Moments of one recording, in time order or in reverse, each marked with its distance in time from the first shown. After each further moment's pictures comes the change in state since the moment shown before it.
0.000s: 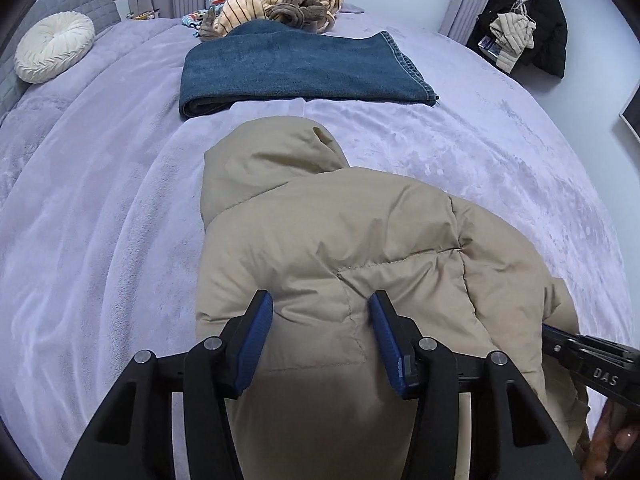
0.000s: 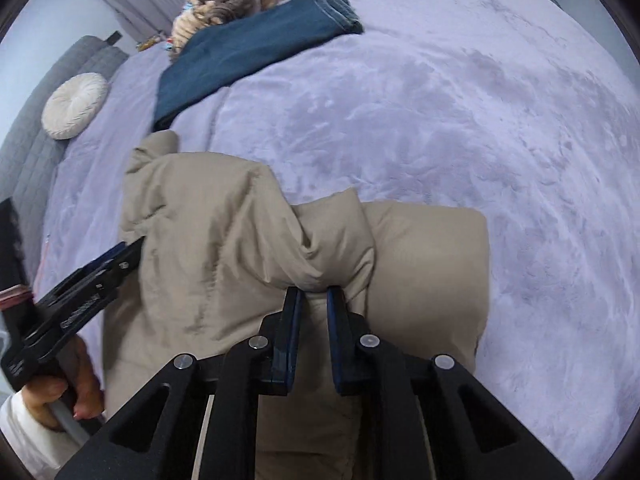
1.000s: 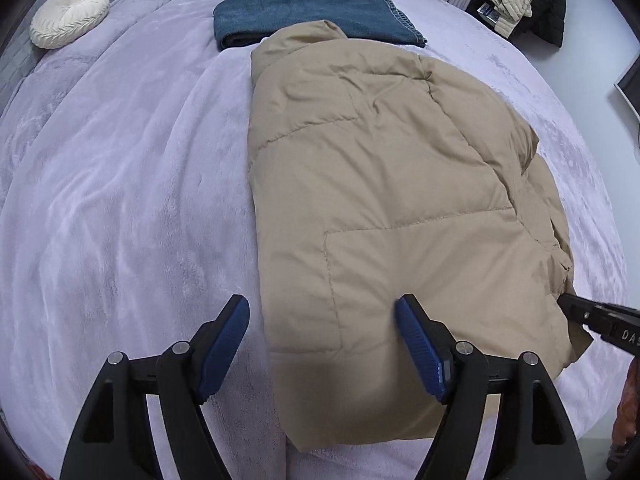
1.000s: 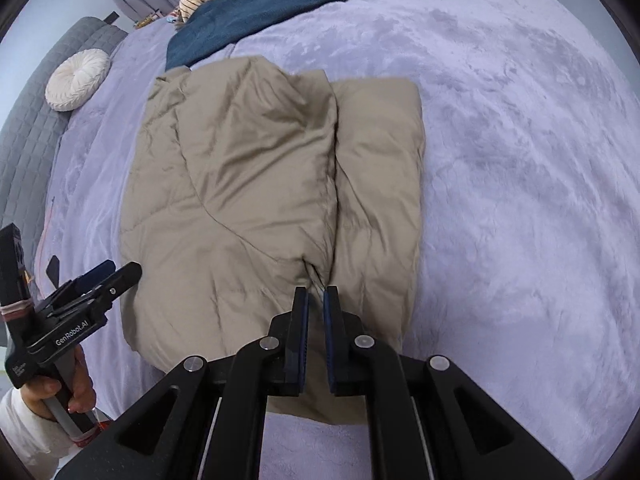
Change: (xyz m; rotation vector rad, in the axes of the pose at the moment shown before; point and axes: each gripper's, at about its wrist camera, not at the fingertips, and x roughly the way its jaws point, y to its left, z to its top) left arm -0.078 0.022 -0.118 0.005 0.148 0.011; right arm -0.061 0.004 -0.107 -0.032 0.116 -0.034
